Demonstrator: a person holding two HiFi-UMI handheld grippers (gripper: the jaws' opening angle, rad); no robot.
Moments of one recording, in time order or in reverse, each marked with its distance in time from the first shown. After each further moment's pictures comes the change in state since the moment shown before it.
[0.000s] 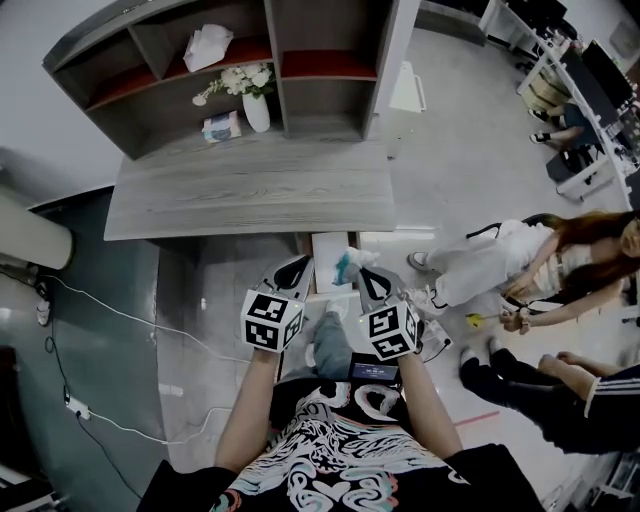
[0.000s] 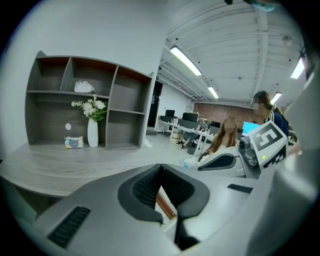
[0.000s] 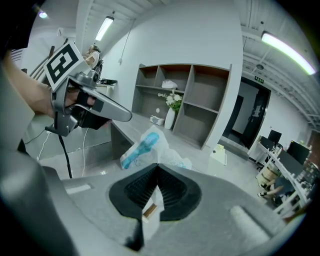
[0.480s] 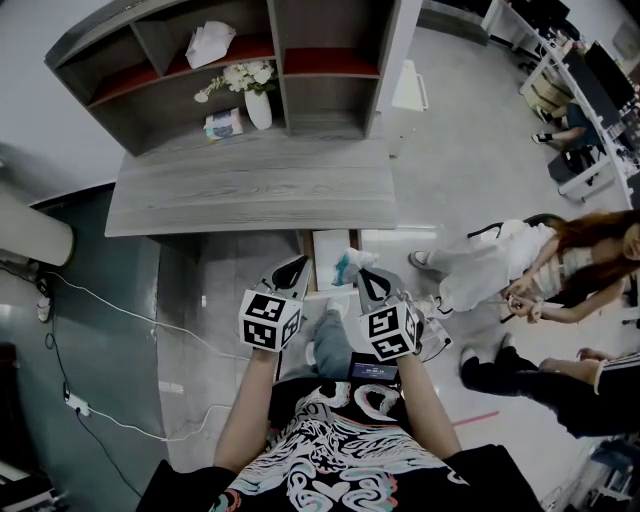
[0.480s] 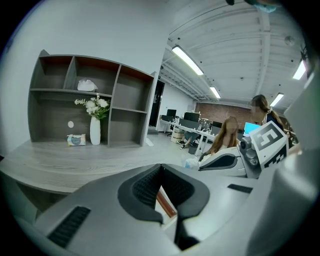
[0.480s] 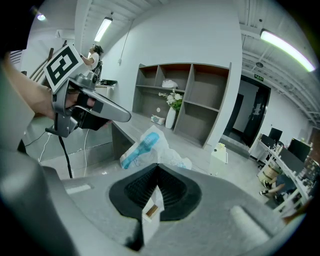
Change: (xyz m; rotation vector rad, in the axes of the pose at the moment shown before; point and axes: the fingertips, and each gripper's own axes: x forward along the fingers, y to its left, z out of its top) left arm -0.006 0.002 -0.008 -0.017 0.009 0.014; right arm -0.003 0.007 -0.002 0.016 -0.003 0.014
